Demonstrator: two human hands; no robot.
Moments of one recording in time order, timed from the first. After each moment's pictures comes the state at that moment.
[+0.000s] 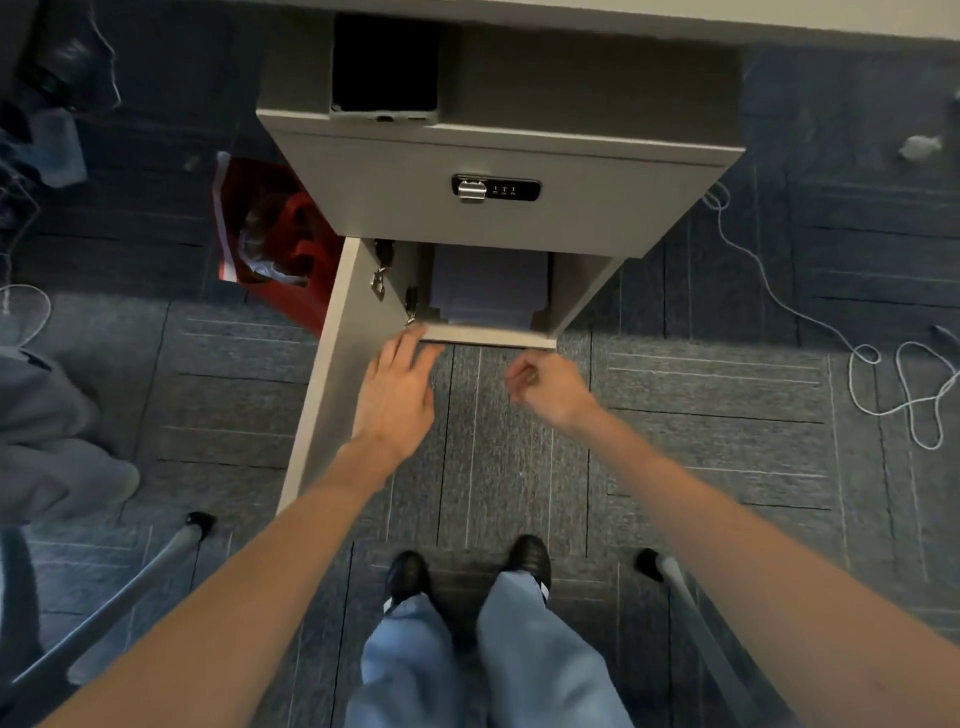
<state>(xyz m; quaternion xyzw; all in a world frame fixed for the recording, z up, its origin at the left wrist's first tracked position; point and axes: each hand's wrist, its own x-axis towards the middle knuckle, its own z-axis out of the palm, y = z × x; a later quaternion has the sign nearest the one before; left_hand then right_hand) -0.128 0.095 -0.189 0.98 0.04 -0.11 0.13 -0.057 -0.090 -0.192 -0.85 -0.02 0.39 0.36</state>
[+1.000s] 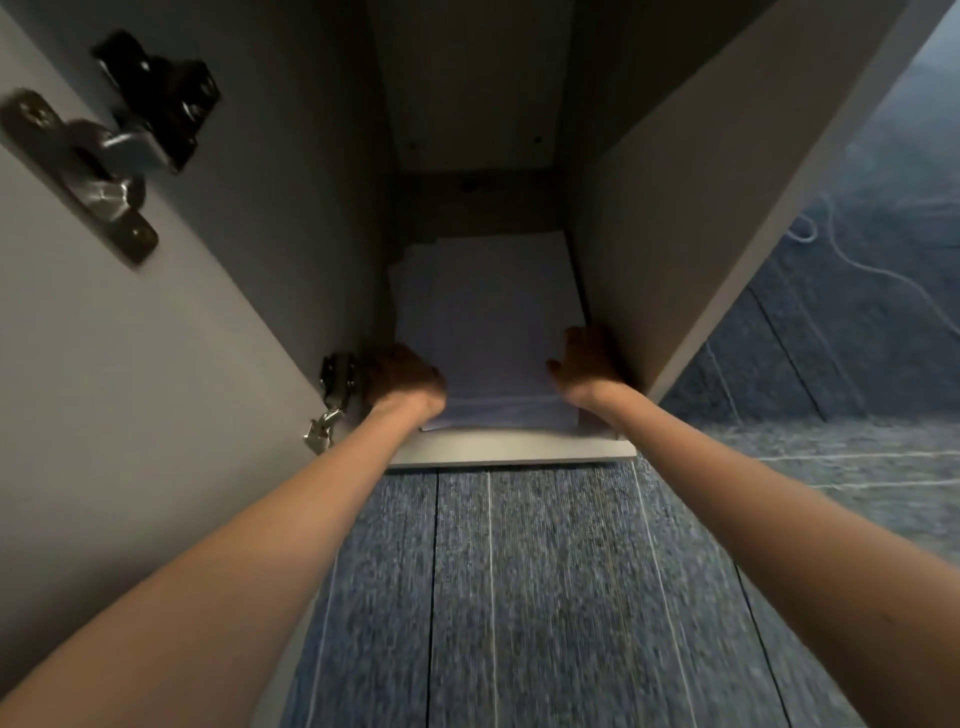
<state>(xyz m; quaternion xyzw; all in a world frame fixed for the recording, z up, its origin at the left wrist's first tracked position) 0.119 0.131 -0.595 0.96 0.23 -0.13 0.12 0.162 -0.069 -0.587 -0.97 -0.01 0.15 0.20</state>
